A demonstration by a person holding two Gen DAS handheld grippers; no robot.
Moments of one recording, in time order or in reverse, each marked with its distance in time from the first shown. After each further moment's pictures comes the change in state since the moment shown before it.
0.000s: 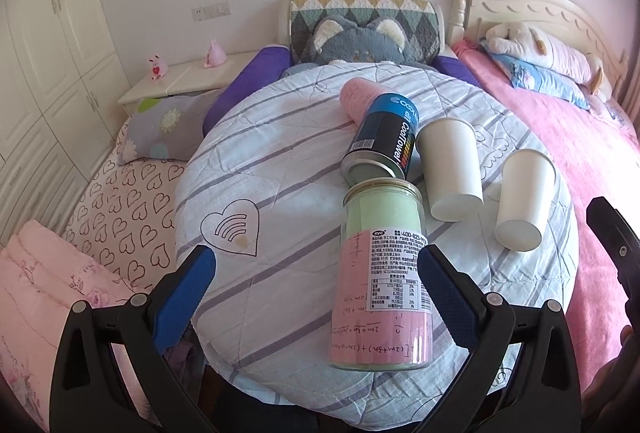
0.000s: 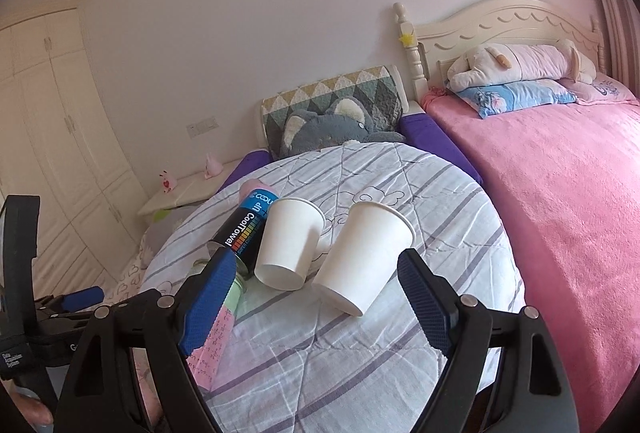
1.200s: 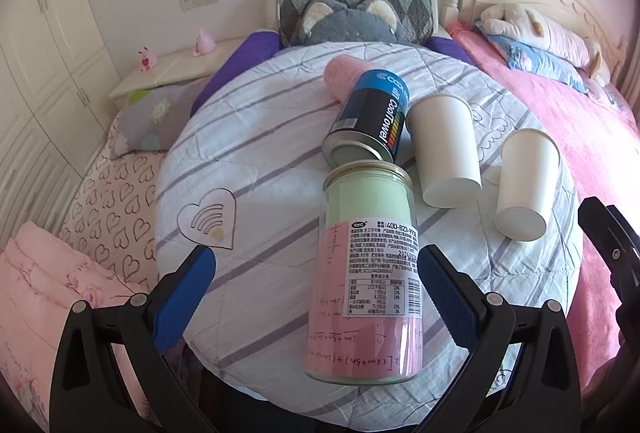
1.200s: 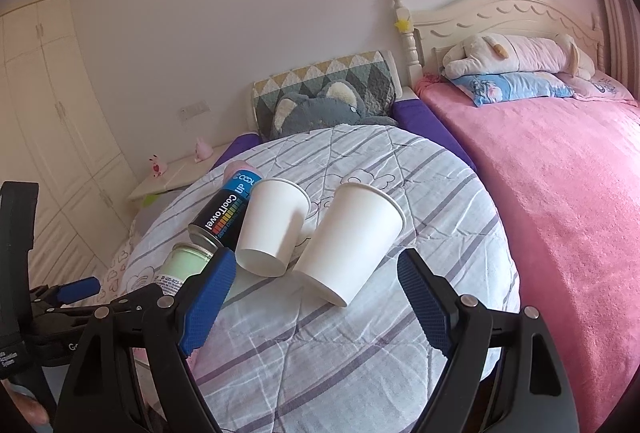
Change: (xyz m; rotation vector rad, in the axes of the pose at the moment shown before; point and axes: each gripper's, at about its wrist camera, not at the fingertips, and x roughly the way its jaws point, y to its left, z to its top) left arm 0.020 -0.014 -0.001 0.020 0.065 -0.020; right arm 0.012 -0.007 -0.005 -0.015 0.062 -0.029
